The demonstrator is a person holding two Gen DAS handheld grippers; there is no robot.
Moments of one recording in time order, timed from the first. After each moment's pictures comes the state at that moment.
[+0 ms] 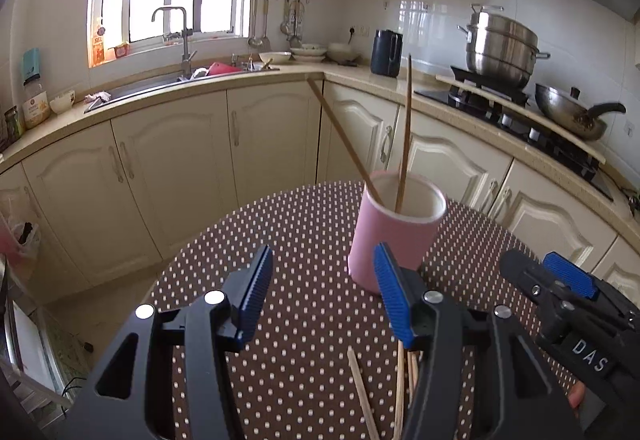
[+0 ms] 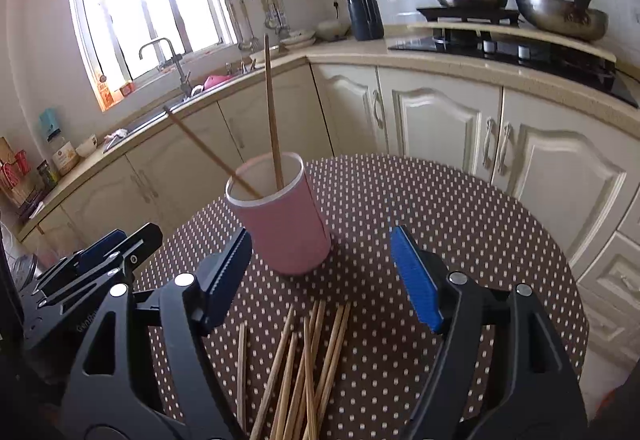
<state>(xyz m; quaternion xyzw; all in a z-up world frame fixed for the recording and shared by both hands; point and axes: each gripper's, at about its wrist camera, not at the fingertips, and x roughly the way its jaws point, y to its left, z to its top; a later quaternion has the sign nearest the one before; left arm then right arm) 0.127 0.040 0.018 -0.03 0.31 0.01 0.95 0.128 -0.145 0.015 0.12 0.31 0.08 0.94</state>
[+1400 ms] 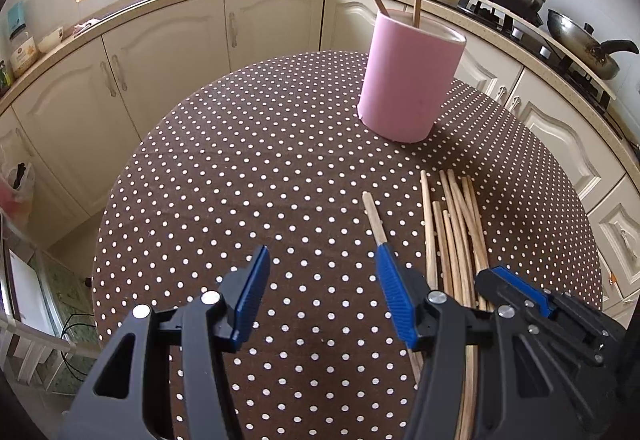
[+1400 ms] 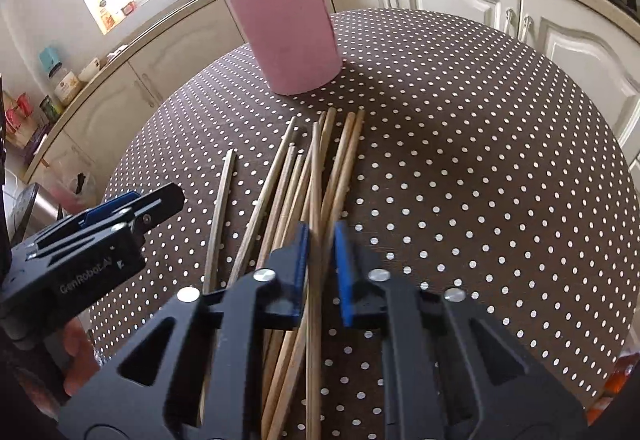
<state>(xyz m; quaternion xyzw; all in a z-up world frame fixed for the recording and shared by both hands) 0.089 0.043 -0.072 -0.04 0.45 0.00 0.89 0.078 -0.123 -0.086 0.11 0.45 0.13 0.87</state>
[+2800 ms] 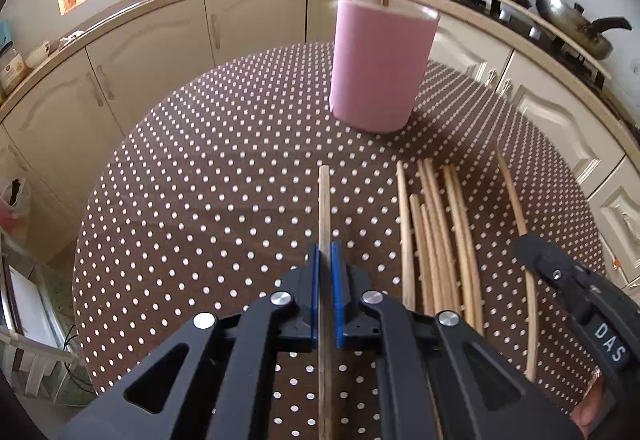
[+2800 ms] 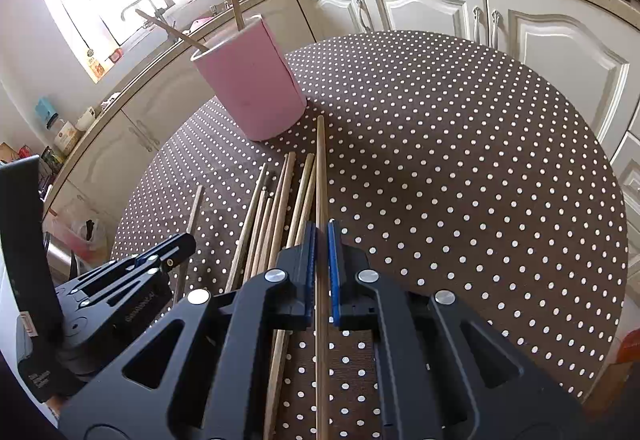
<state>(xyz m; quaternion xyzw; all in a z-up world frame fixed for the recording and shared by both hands) 0.104 0.012 -0.080 -0.02 0.45 -0.01 0.89 0.077 -0.165 -0.066 0.17 0.42 0.10 0.88</state>
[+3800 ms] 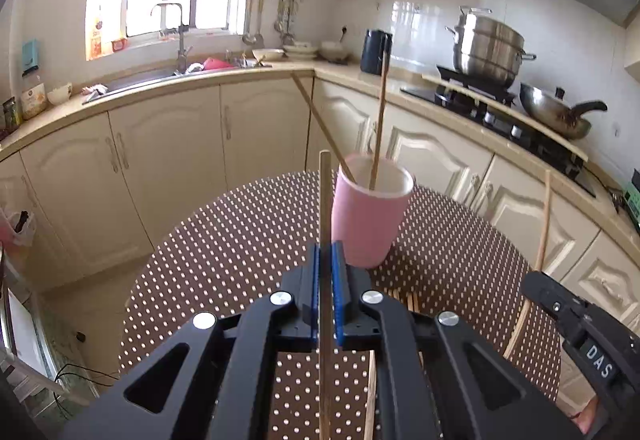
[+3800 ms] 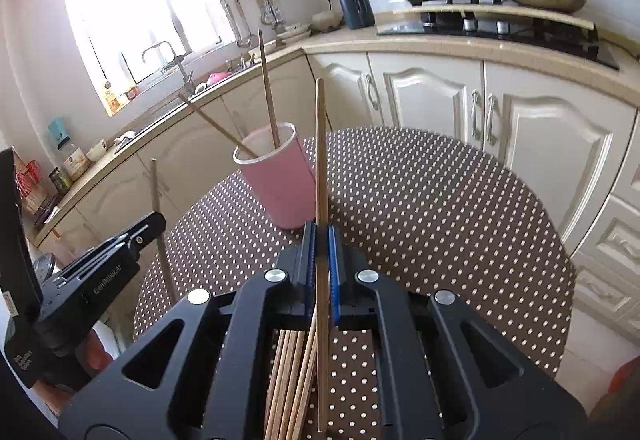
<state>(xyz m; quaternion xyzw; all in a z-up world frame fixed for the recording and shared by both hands) 0.085 0.028 0.028 -0.05 0.30 0.00 0.95 0.067 -0.170 0.022 0.15 0.32 0.09 0.93</state>
